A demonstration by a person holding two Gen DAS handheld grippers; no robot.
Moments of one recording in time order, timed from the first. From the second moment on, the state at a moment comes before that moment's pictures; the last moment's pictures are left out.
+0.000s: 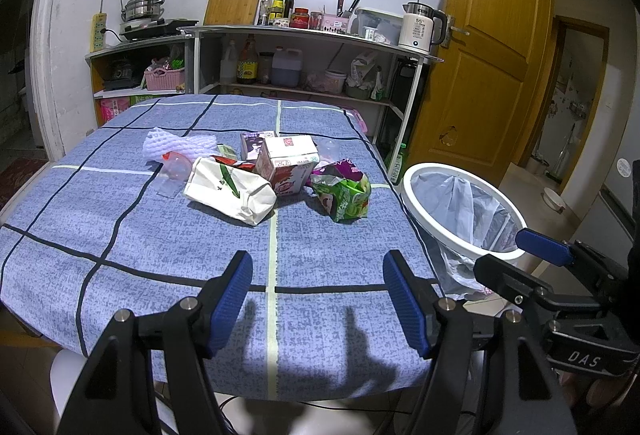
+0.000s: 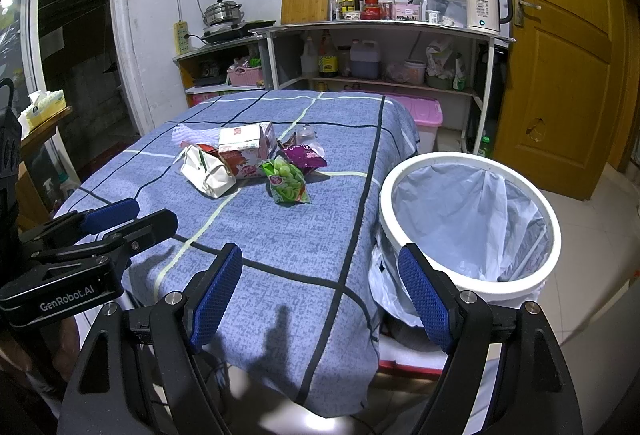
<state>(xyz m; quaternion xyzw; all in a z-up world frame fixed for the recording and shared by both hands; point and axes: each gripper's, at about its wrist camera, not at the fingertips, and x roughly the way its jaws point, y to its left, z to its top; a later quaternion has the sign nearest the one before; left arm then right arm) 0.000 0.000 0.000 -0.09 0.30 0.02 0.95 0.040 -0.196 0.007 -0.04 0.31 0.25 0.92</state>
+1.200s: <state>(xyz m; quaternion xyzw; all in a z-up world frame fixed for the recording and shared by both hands) 0.006 0.001 -0.011 -0.10 0.31 0.02 0.95 0.045 -0.192 -0.001 -0.04 0.32 0.25 0.91</state>
